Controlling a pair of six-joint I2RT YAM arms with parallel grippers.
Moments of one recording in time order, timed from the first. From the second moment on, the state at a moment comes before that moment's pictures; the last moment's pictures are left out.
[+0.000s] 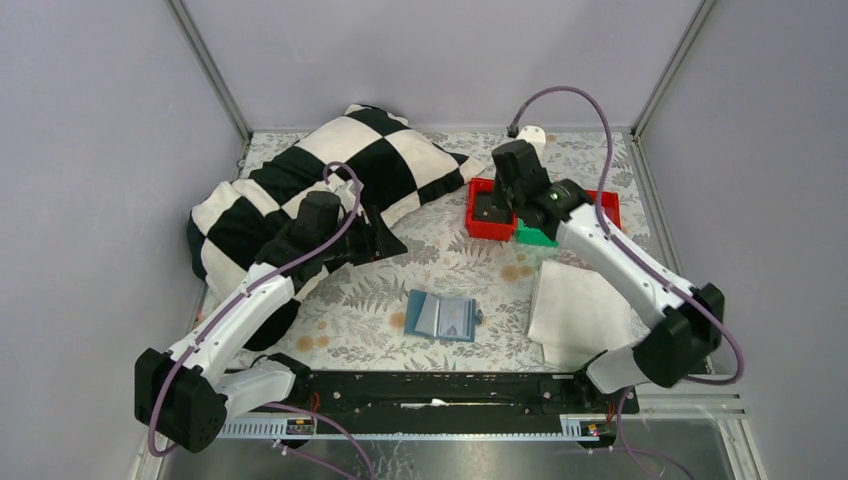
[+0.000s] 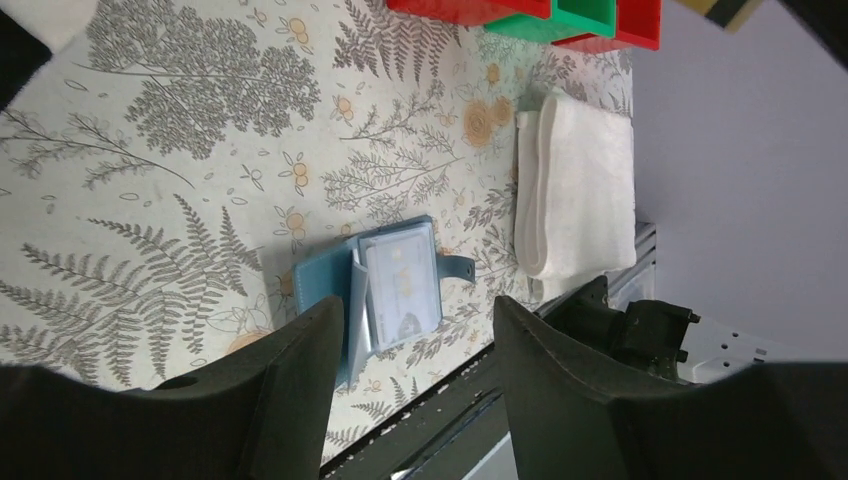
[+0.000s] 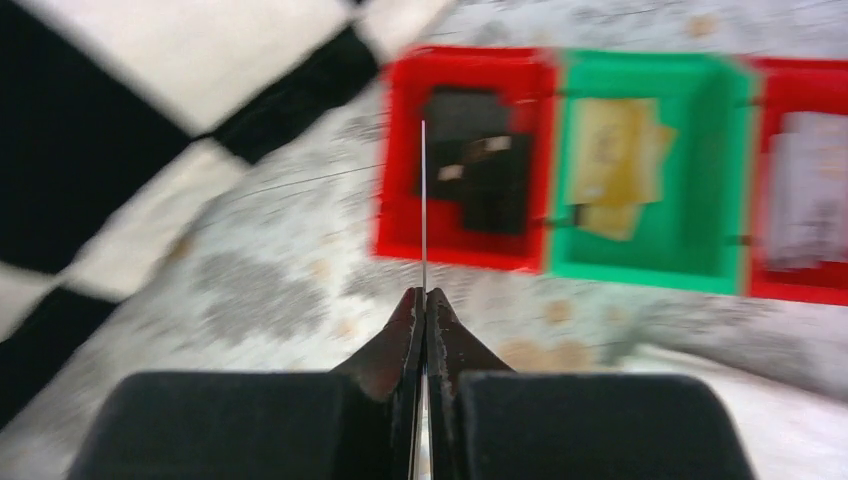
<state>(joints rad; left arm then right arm) -0.44 1.10 0.86 -0.39 0.41 -0.71 0.62 1.43 1.35 -0.60 0.39 0.52</state>
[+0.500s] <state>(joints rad) -0.44 1.12 0.89 -0.50 0.35 -0.61 0.41 1.87 1.54 -0.74 0.75 0.23</state>
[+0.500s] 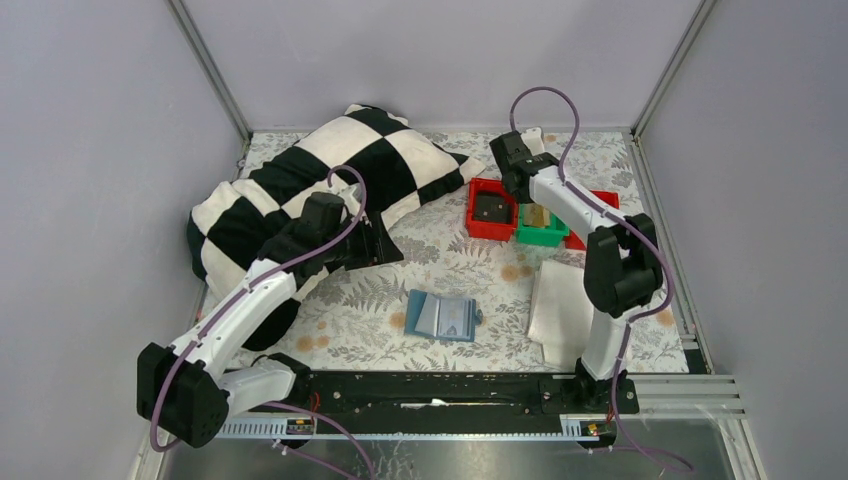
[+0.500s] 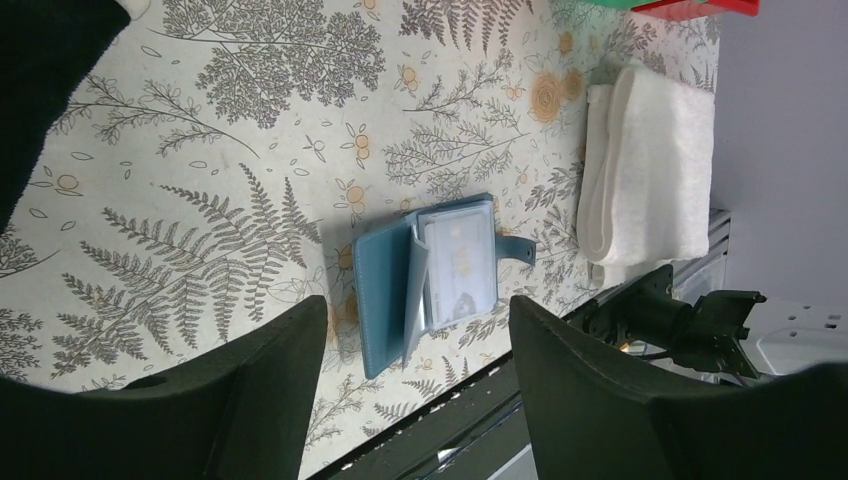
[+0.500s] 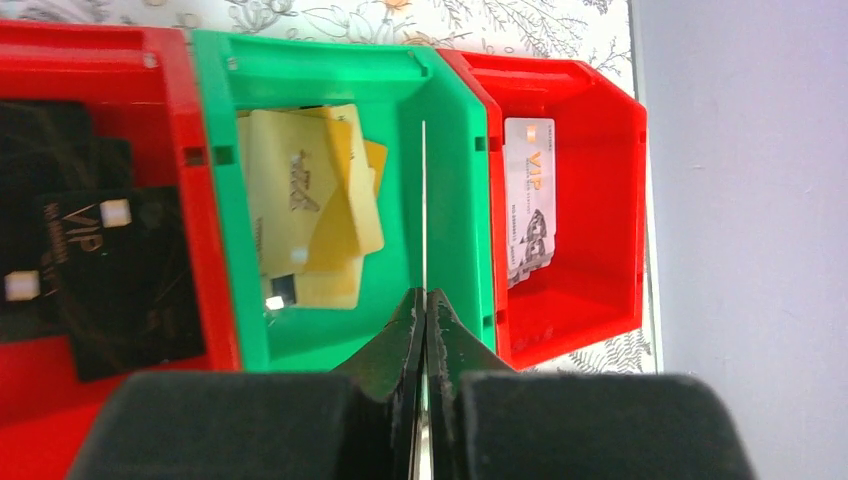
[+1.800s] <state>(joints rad) -0.67 1.13 0.77 -0.33 0.46 -0.72 0.48 1.18 0.88 -0.54 -0.02 0.60</state>
